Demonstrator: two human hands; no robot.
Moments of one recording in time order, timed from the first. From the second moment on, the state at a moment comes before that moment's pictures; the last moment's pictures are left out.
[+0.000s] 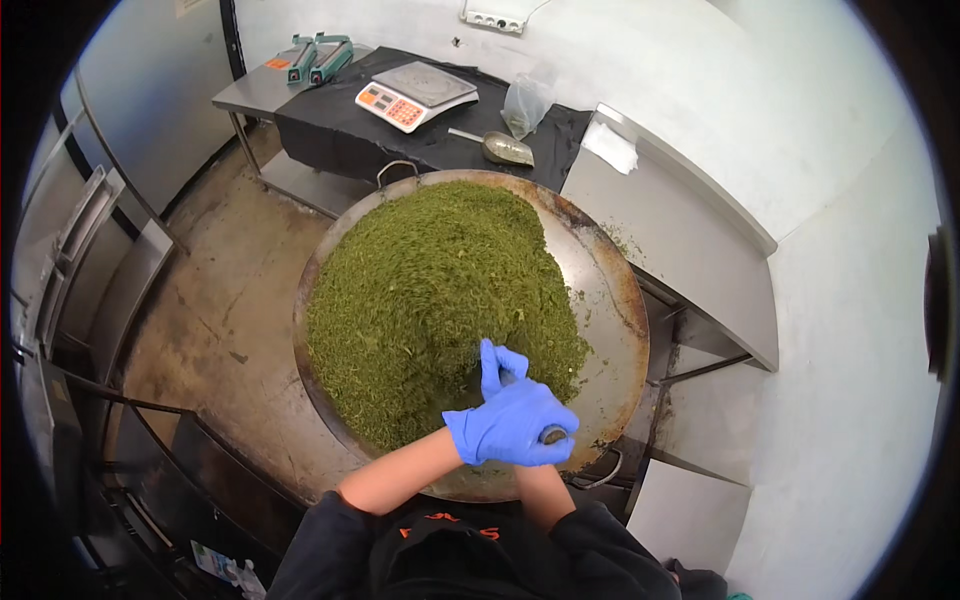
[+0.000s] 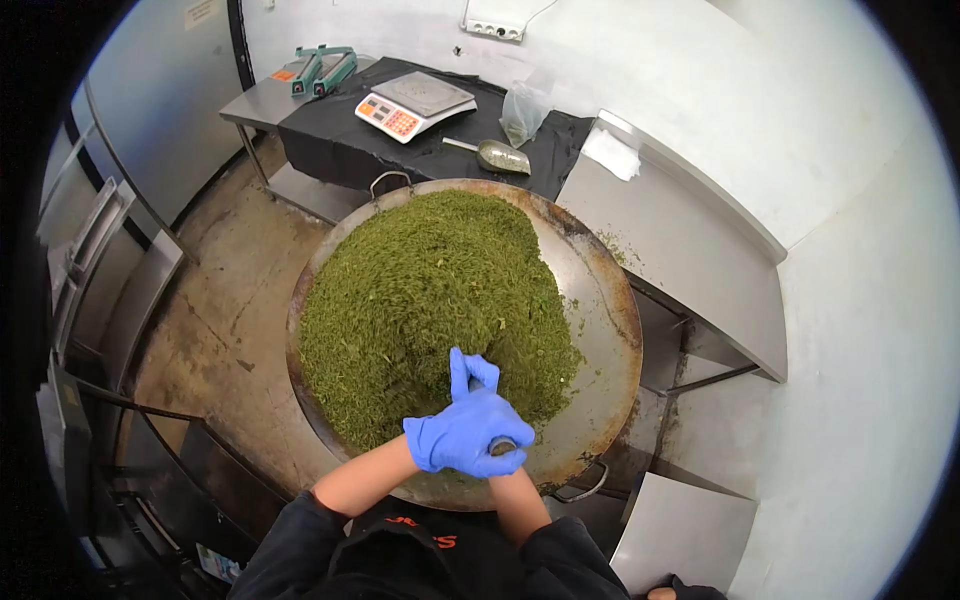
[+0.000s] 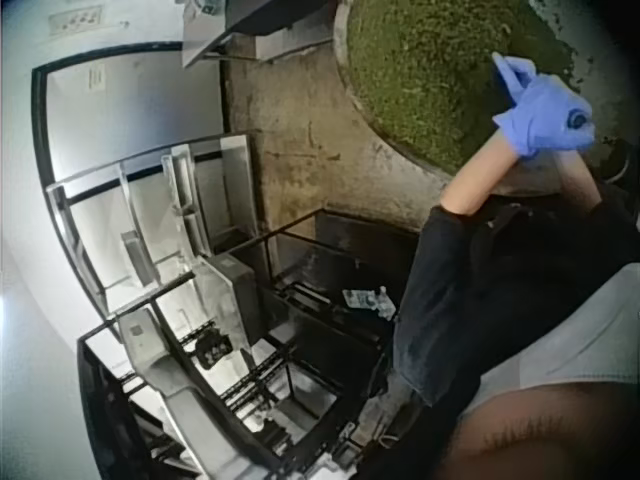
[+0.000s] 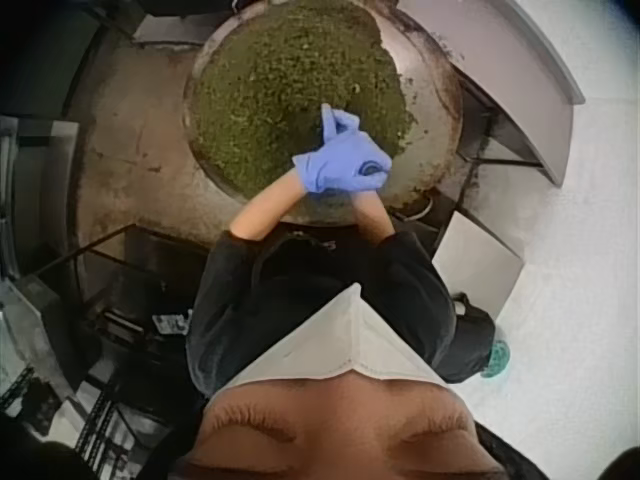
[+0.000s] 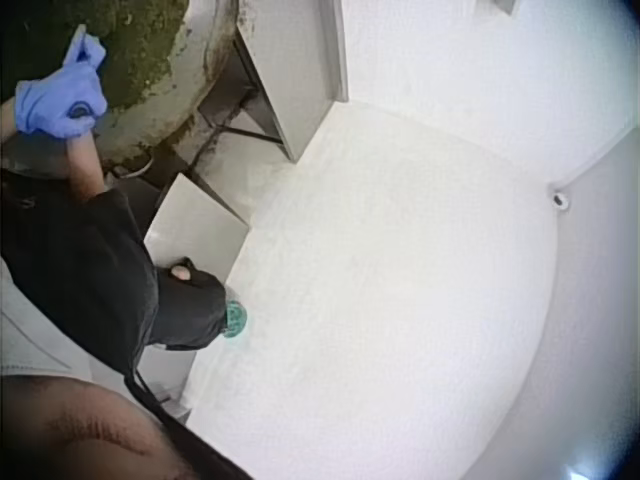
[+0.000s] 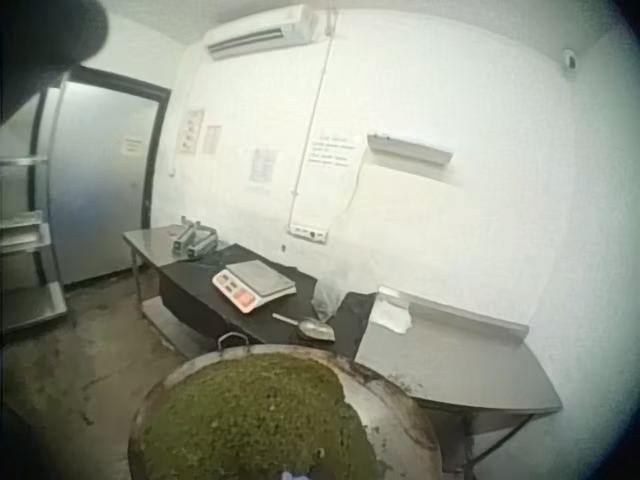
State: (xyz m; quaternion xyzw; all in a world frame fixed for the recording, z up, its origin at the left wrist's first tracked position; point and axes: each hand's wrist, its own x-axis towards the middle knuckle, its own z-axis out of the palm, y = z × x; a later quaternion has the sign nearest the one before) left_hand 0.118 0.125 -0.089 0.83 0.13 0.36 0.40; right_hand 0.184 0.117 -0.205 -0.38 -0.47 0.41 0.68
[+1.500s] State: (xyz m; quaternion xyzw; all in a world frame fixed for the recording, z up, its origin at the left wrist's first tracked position) left_hand 0.316 0.255 -0.074 0.78 0.36 0.46 0.21; right_hand 0.327 0.318 -0.194 -0.37 -0.43 0.48 0.67
